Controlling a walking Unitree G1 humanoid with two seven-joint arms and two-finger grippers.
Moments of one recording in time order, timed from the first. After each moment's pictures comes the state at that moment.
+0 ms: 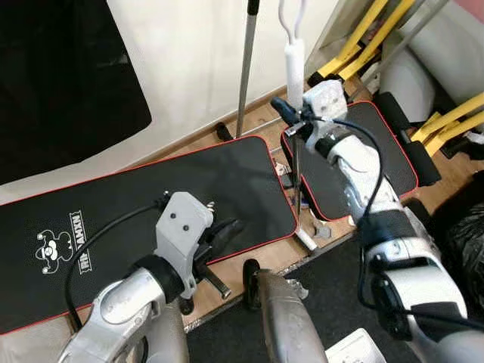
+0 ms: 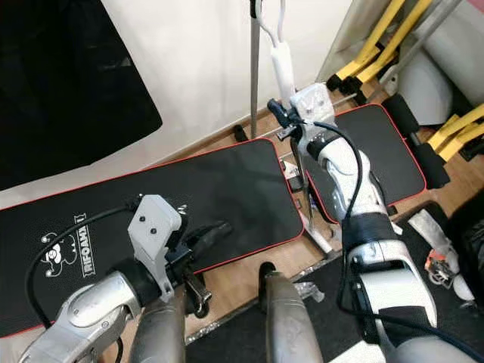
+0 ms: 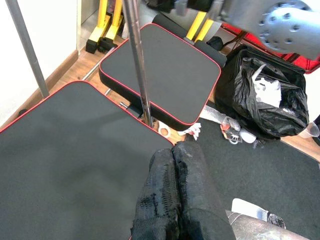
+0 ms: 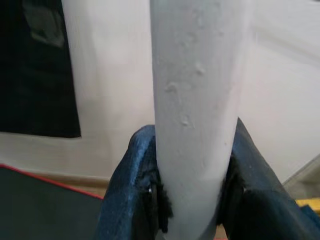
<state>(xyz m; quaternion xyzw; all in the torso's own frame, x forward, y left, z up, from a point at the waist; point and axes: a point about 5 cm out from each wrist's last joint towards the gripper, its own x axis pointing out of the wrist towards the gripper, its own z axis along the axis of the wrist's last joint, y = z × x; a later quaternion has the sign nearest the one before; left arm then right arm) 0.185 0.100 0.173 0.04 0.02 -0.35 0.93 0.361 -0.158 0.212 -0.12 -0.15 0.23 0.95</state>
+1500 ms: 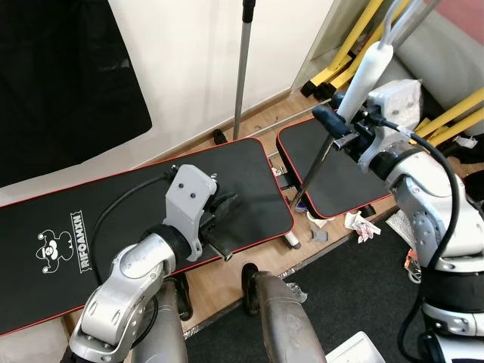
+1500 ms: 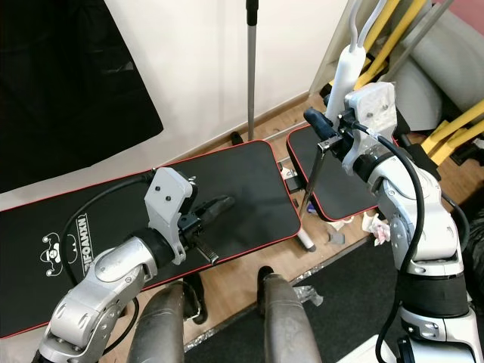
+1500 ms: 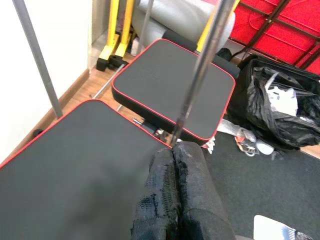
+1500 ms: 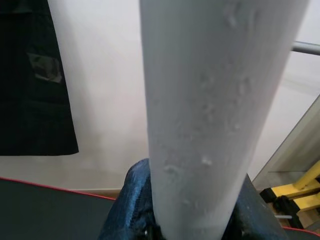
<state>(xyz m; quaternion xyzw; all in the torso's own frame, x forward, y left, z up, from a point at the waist) 0.235 0.099 0.164 0.04 0.00 -0.34 0.94 0.296 -0.190 0.242 -0.09 -0.07 0.19 0.97</state>
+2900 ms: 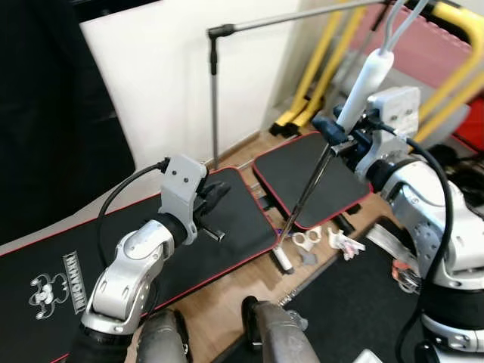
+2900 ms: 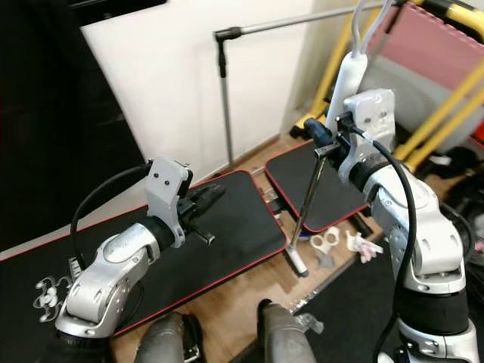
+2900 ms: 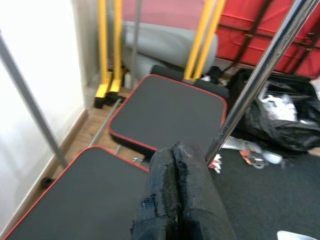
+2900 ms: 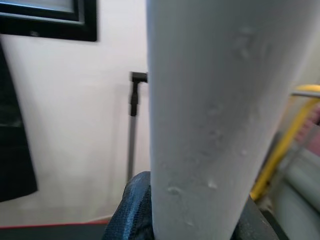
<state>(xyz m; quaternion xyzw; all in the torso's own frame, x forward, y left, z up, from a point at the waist) 0.260 0.110 0.155 0.04 0.01 -0.29 0.96 0.287 -0.181 0.236 -0.06 -0.03 0.16 0.98</state>
